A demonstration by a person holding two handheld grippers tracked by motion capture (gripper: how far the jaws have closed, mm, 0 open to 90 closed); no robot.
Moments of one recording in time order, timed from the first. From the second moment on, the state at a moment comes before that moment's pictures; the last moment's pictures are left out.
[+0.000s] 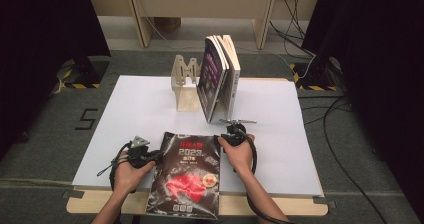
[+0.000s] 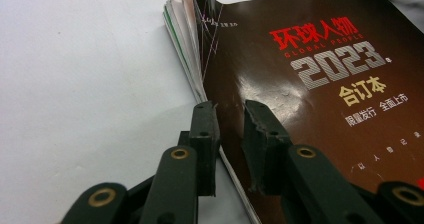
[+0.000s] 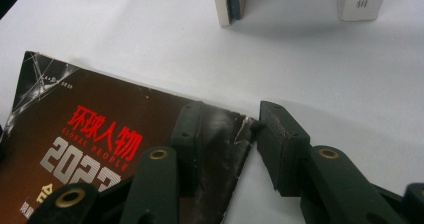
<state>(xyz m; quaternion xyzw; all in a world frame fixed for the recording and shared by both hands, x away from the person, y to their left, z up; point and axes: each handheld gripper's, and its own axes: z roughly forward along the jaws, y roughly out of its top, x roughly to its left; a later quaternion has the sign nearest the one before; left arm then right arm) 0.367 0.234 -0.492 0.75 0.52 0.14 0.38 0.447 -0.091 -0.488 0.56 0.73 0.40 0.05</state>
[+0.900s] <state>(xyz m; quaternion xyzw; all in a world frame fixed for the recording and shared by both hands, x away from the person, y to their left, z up) 0.366 0.234 -0.493 0.75 0.52 0.14 0.39 0.455 -0.096 -0.494 0.56 0.71 0.43 0.03</state>
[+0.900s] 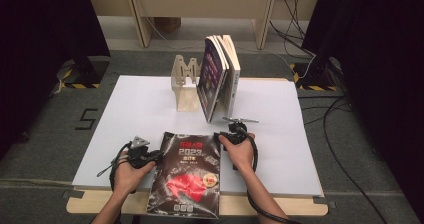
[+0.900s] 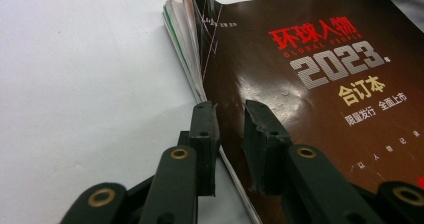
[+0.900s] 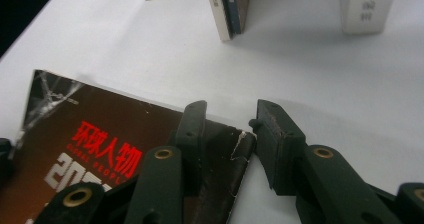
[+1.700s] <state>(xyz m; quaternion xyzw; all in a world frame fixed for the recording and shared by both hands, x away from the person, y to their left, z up) 0.366 0.232 -0.493 0.75 0.52 0.14 0.39 0.442 -0.103 -0.495 0.58 0.68 0.44 -0.01</state>
